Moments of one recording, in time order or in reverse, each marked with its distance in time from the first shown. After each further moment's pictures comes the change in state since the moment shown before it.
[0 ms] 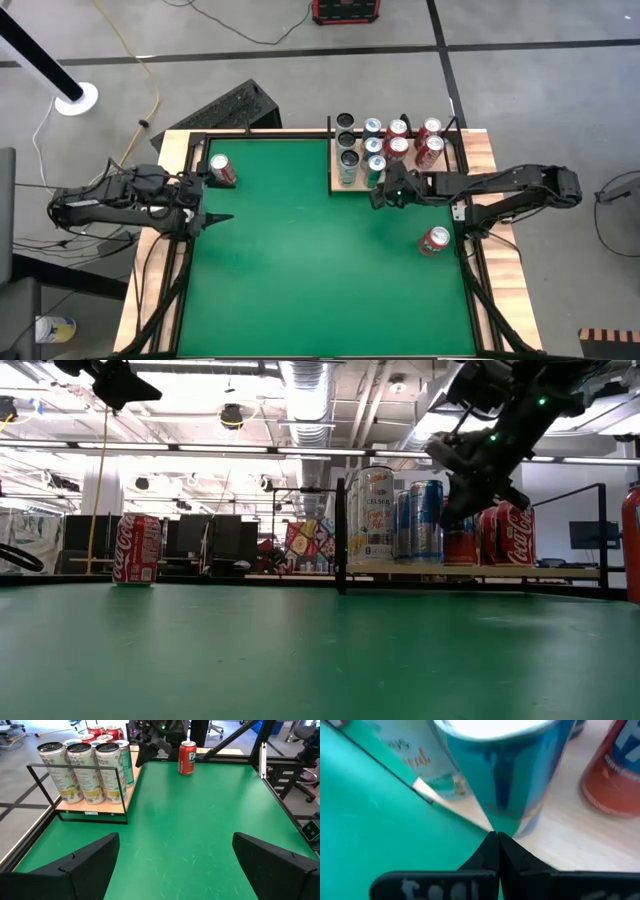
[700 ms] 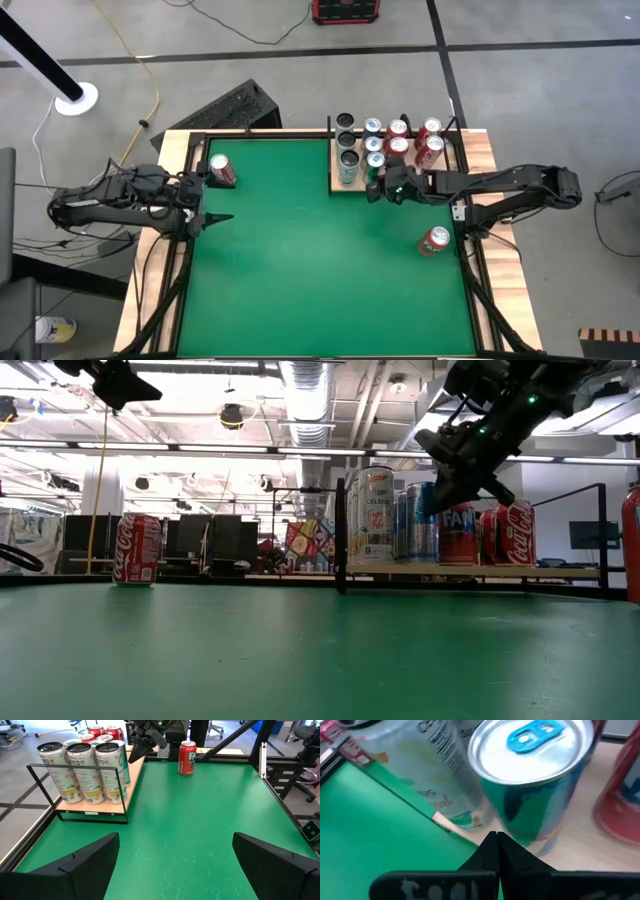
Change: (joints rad) left arm 0.000 0.000 0.000 0.000 0.000 0.001; right arm -0.017 0.000 0.000 0.140 0.039 -0.009
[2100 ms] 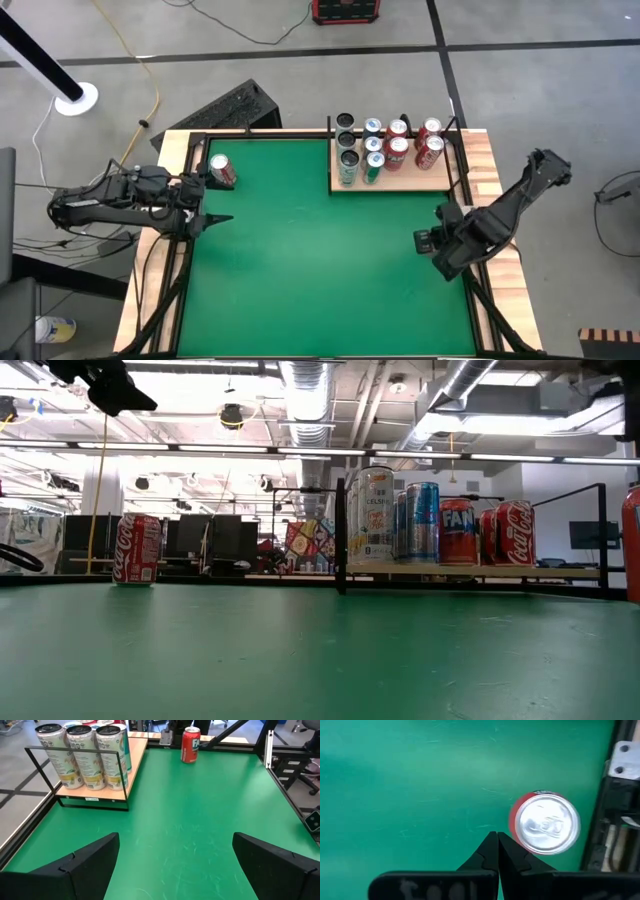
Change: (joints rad) left arm 0.000 0.000 0.000 -0.059 -0.008 -0.020; right arm 0.845 -0.013 0.439 -1.255 -0.096 1.274
